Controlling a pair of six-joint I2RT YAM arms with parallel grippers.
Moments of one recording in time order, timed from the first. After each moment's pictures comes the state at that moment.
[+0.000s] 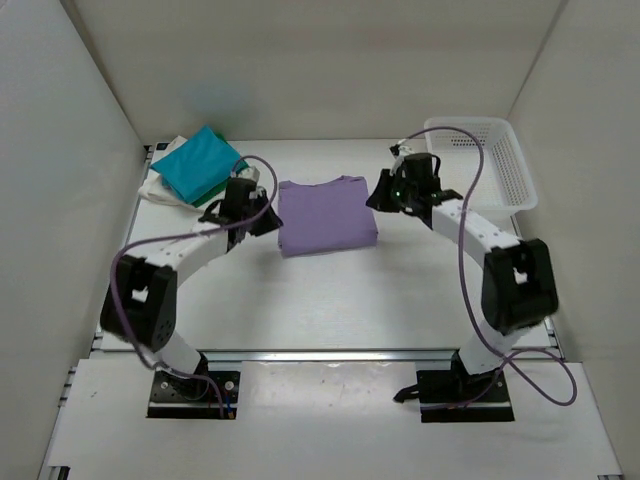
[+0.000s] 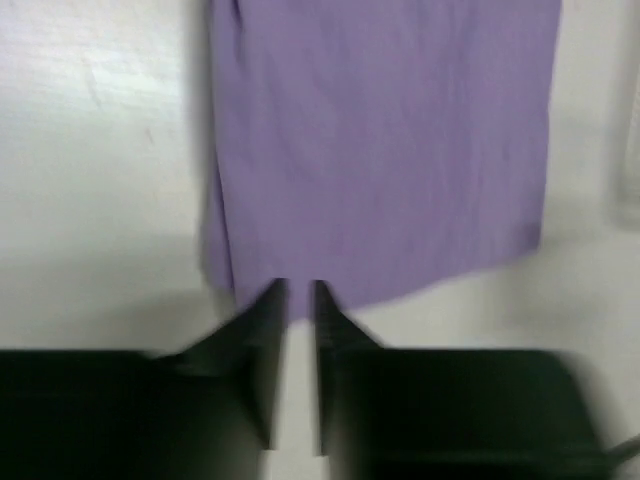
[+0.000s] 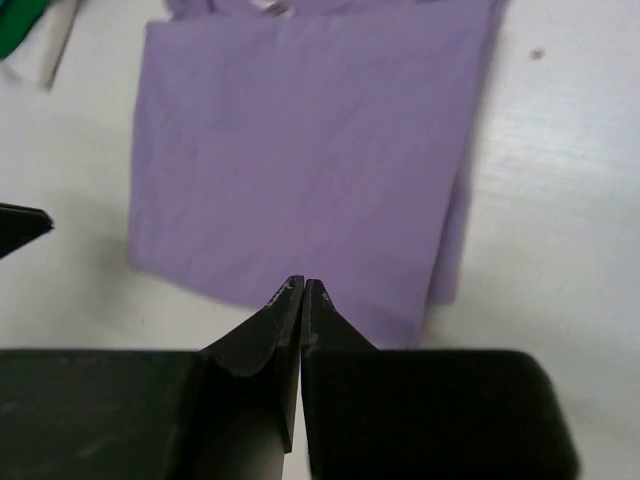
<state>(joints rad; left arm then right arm) -0.33 1.66 1.09 -0.13 0.07 -0.61 0.28 1.76 1.29 -0.17 -0.32 0.34</state>
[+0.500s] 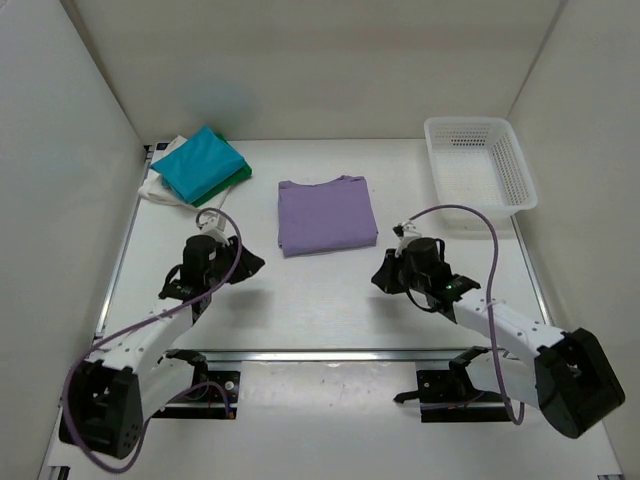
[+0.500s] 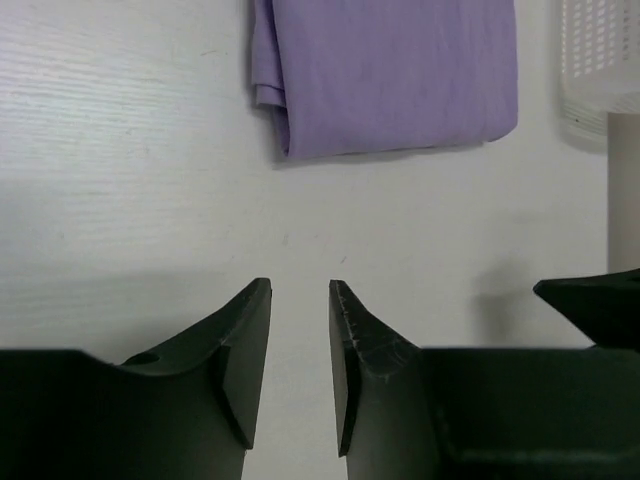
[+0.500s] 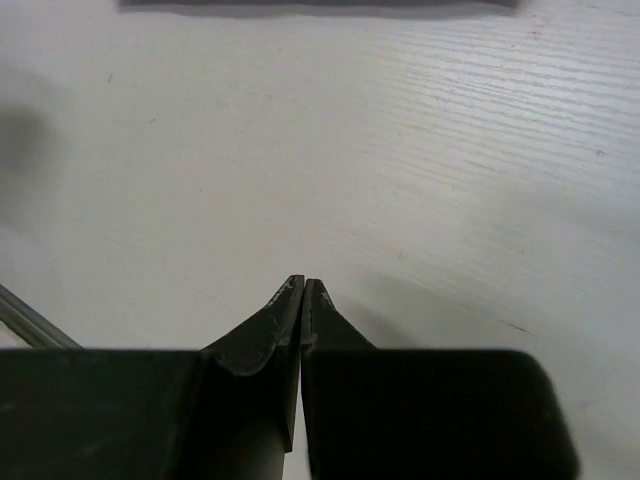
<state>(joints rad) -0.27 0.97 0.41 0.01 0.22 -0.62 0.52 1.11 0.48 -0.03 -0.18 0.43</state>
